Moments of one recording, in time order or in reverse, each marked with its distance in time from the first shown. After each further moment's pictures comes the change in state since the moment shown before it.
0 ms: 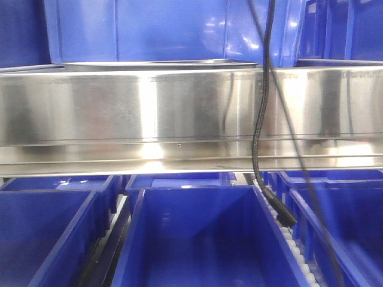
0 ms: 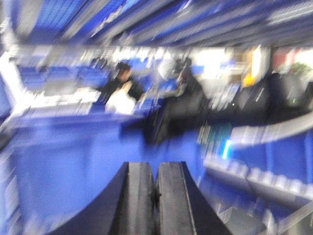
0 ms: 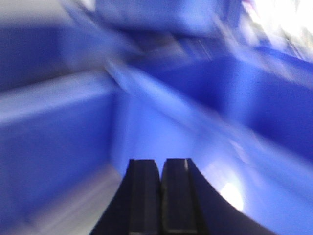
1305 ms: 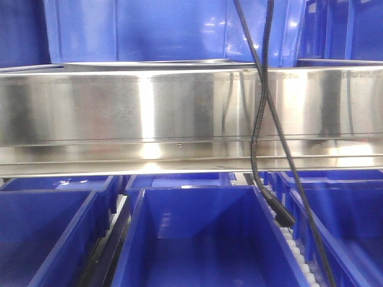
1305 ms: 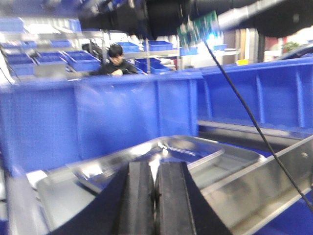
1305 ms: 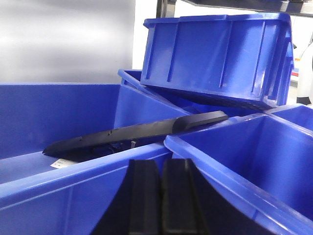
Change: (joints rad) left arm 0.002 -0.170 0.430 -0.022 -0.297 0.002; right arm 0.001 0.000 0.000 -0.008 -0.206 0.000
